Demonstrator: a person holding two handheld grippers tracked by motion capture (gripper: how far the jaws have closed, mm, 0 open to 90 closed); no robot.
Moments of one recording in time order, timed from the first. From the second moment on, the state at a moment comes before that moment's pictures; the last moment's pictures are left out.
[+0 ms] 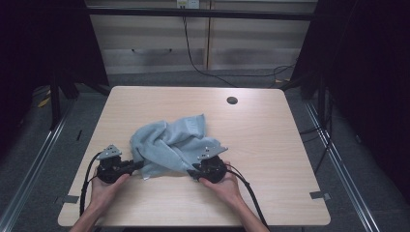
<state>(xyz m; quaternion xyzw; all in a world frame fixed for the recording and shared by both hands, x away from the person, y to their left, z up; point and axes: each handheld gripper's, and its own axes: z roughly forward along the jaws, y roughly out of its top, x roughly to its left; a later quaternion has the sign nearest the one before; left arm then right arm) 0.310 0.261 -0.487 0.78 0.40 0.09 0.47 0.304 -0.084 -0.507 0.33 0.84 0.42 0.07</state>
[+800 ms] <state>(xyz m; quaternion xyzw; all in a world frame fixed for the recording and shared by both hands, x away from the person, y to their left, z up) 0.315 0.259 -0.319 0.71 0.29 0.11 0.63 0.295 -0.134 -0.330 0.28 0.74 0.60 0.14</state>
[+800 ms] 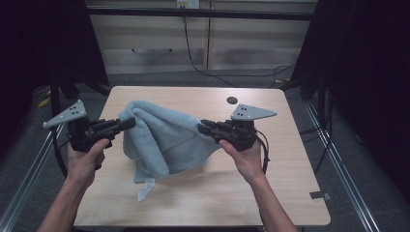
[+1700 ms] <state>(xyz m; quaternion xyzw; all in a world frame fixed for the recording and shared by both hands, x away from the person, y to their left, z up) 0.310 0.261 -0.449 0.79 0.35 0.07 0.50 0.353 -0.177 -0.459 0.44 0.75 0.47 0.13</state>
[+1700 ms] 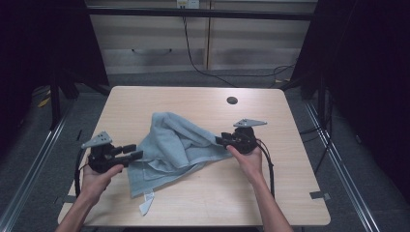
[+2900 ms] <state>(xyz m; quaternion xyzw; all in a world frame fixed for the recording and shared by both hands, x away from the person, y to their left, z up) 0.291 0.227 -0.502 0.88 0.26 0.10 0.39 0.340 -0.198 -0.509 0.44 0.80 0.38 0.14</state>
